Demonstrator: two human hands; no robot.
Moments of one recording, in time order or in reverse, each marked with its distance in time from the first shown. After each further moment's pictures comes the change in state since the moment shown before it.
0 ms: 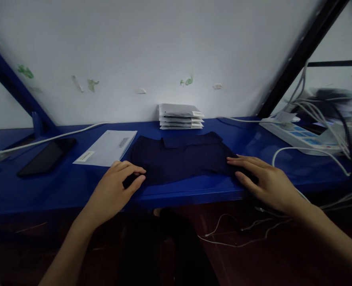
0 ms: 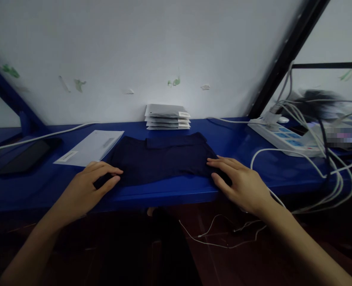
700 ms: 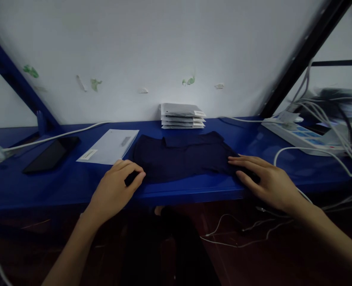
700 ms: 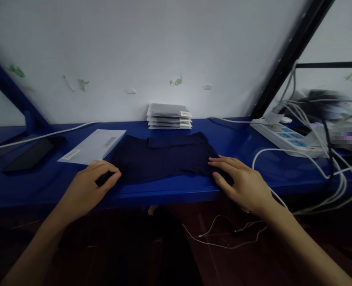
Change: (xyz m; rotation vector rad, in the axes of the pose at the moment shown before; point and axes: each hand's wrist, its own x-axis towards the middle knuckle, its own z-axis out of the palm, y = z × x) left_hand -0.003 0.002 0.001 0.036 0.050 -0.004; right_hand -0.001 0.001 0.002 0.004 0.030 0.001
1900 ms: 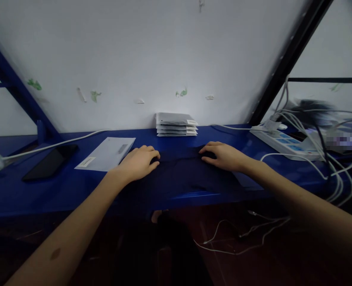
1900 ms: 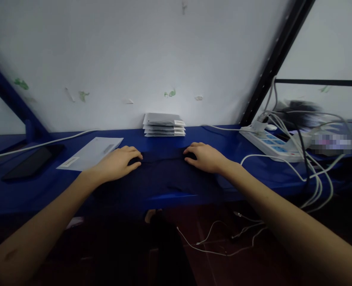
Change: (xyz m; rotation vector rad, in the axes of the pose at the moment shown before) left_hand 0.098 0.015 0.016 0.346 -0.327 0.297; right_hand 0.112 0.006 0.011 -0.071 -0.284 -0.185
